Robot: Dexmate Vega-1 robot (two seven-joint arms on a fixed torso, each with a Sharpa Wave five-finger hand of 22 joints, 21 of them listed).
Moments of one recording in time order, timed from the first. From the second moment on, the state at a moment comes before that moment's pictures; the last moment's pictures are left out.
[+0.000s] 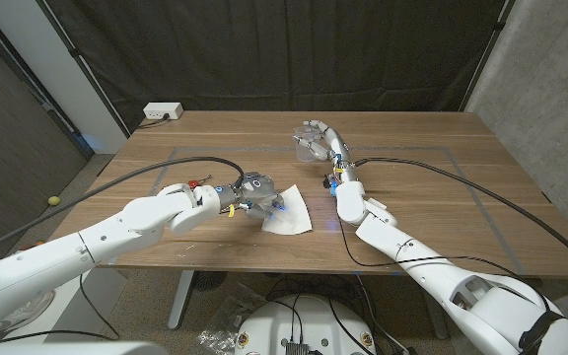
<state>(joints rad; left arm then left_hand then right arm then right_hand) 0.80 1.07 0.76 -1.98 1.05 -0.11 -0.23 1.02 0.13 0.37 -0.15 0.21 0.73 -0.15 0.47 0.18 0.97 -0.18 0.35 0.22 0.77 -0.08 0.35 0.27 0.32 -0.03 0.39 0.20 -0.72 -0.26 -0.66 -1.23 -0.26 0.26 -0.59 0.95 0.02 -0.04 -0.10 0.37 0.46 -0.09 0.45 0.23 0.56 -0.08 0.45 0.34 0.70 -0.07 0.58 0.53 0.38 -0.04 0.57 0.42</state>
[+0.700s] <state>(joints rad) 0.92 1.04 0.68 -1.96 0.95 0.04 0.16 1.09 0.13 0.39 -0.15 0.19 1.01 -0.09 0.49 0.18 1.10 -0.19 0.43 0.26 0.90 -0.12 0.38 0.33 0.35 -0.04 0.42 0.21 -0.71 -0.26 -0.66 -1.21 -0.26 0.27 -0.59 0.96 0.02 -0.05 -0.10 0.37 0.47 -0.08 0.45 0.23 0.57 -0.08 0.44 0.34 0.70 -0.07 0.57 0.54 0.38 -0.05 0.58 0.42</state>
